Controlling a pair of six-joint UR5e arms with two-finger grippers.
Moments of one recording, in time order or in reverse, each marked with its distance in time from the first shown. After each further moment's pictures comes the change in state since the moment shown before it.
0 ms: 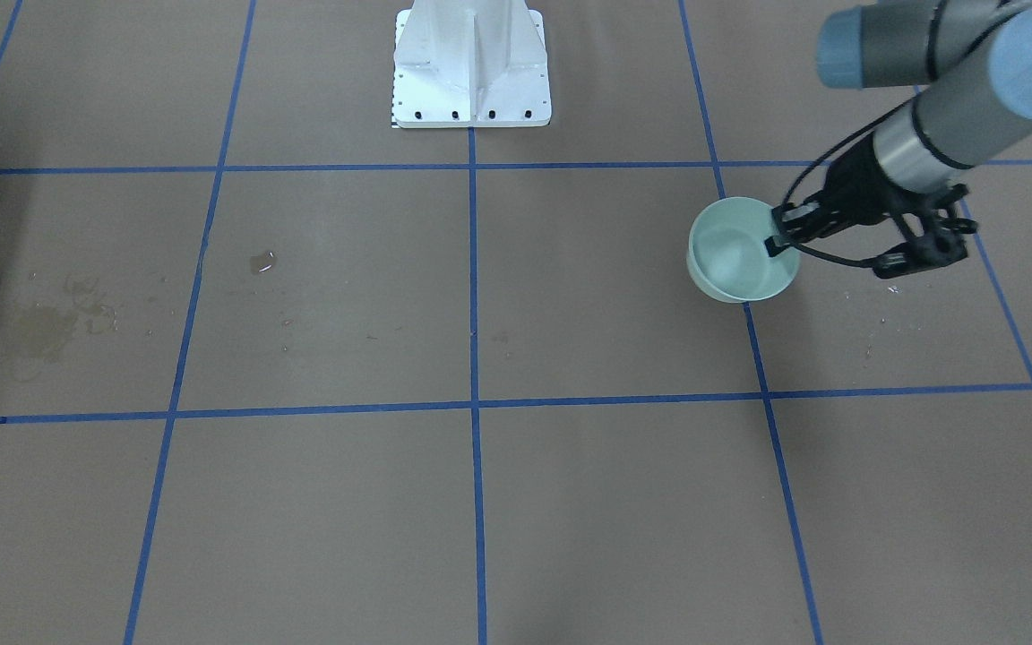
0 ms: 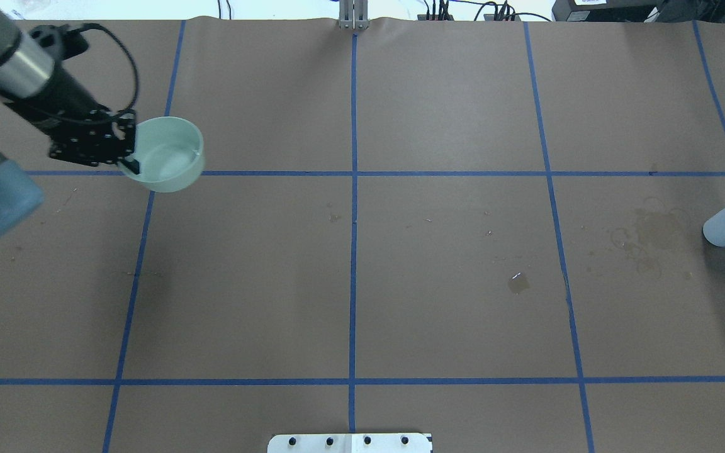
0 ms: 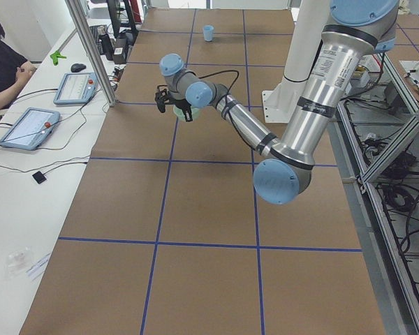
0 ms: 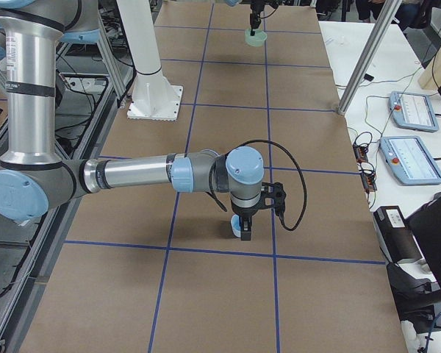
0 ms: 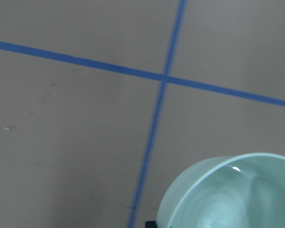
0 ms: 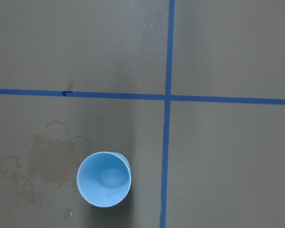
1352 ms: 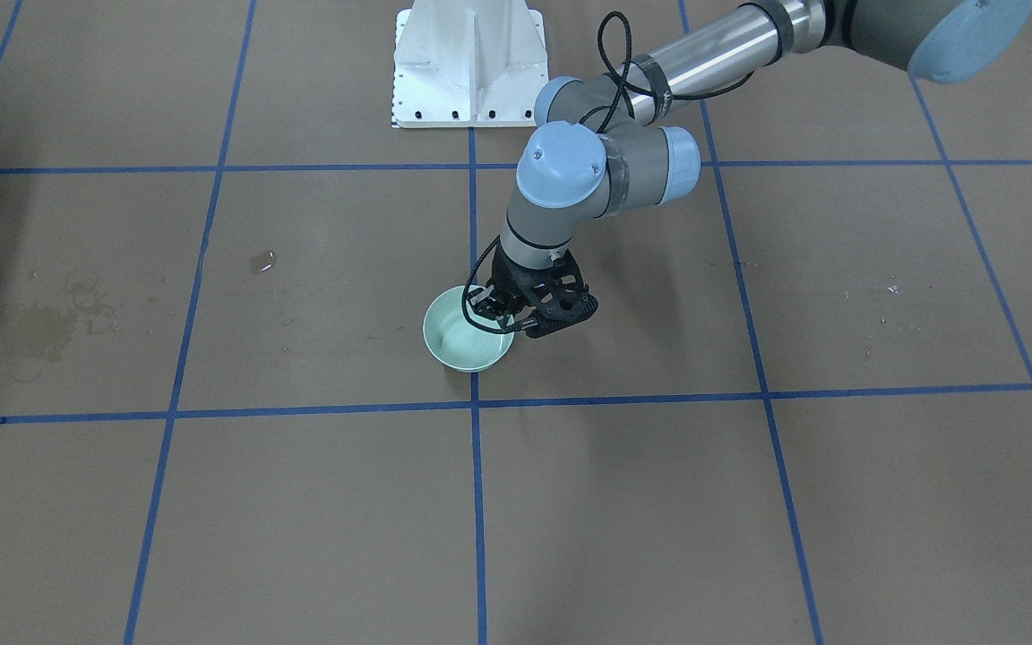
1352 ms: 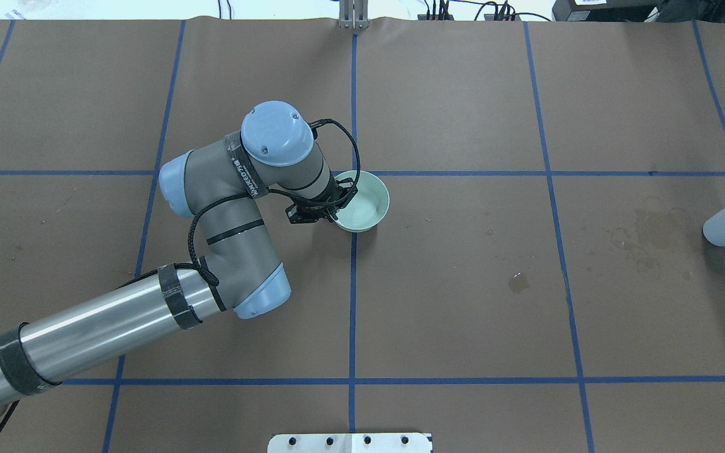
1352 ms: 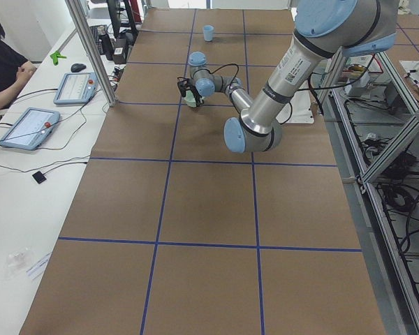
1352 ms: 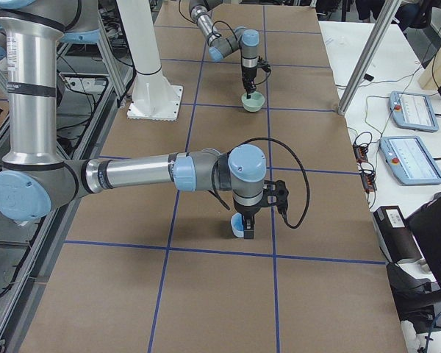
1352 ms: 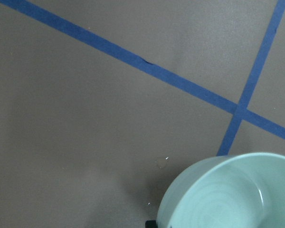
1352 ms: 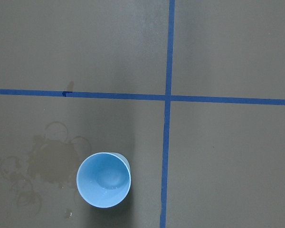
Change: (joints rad) left arm 0.398 -0.368 0.515 -0.393 0.453 -0.491; right arm 0.000 0.024 -0.003 0.001 0.002 0.000
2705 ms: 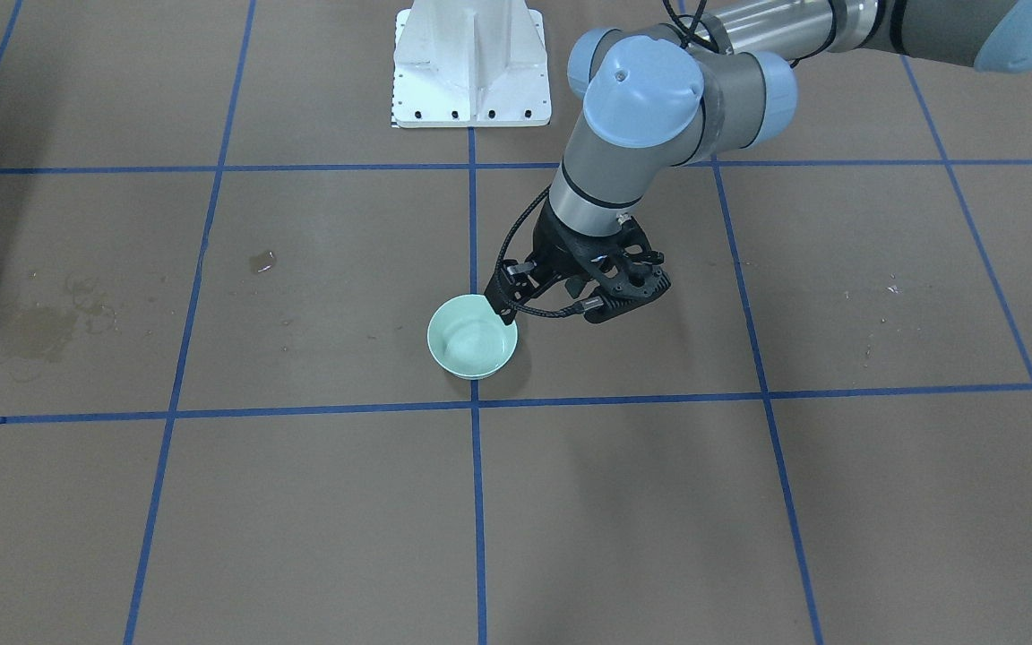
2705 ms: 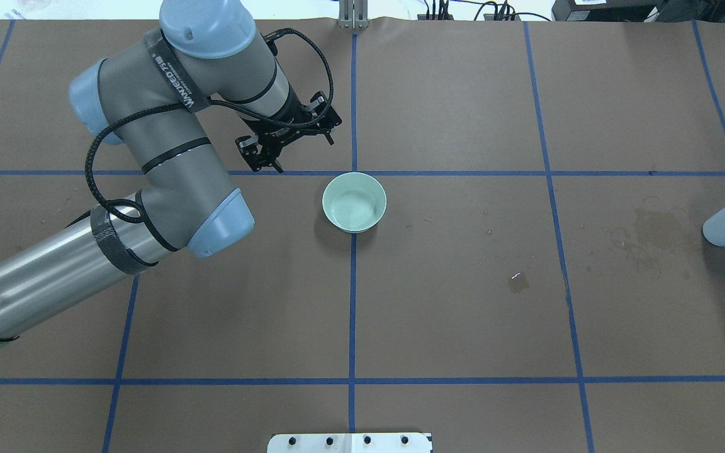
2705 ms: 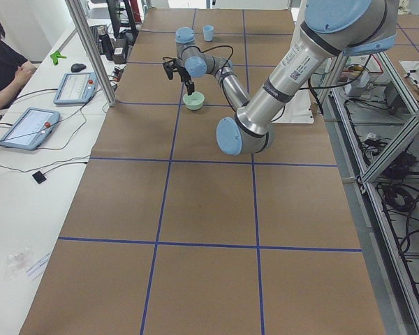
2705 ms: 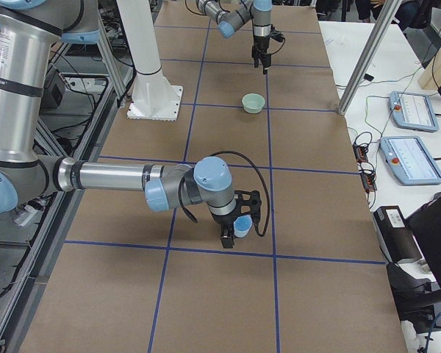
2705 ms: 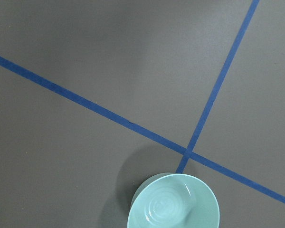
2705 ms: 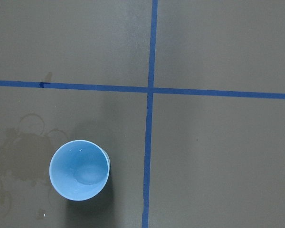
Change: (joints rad) left arm -0.165 0.010 -0.229 0.215 -0.123 0.049; right arm -0.108 -0.270 0.034 0.495 -0.112 0.313
